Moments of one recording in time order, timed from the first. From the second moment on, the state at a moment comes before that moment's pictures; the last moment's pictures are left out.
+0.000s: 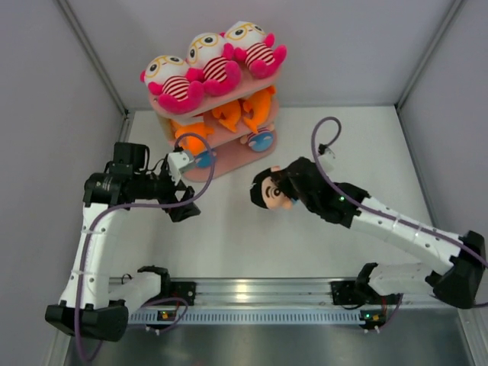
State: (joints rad) left arm -0.06 1.03 1.27 -1.23 0.72 0.64; right arm 0.88 1.09 0.97 -0.48 0.52 1.34
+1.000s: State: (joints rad) left arm -0.39 1.17 1.31 -0.93 0.44 0.38; right arm 1.07 1.60 1.38 -0.22 0.54 1.27
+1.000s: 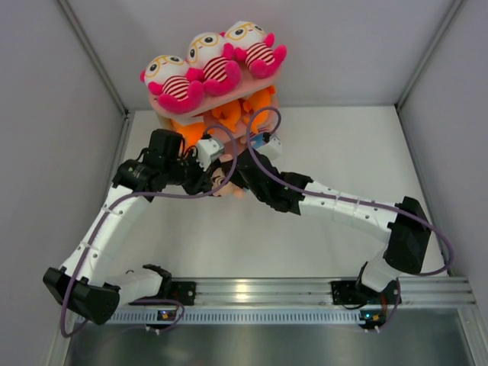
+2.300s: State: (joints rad) left arm -0.39 1.12 1.44 -1.14 0.81 0.60; right arm 1.17 0.91 0.72 -0.07 -0.05 -1.33
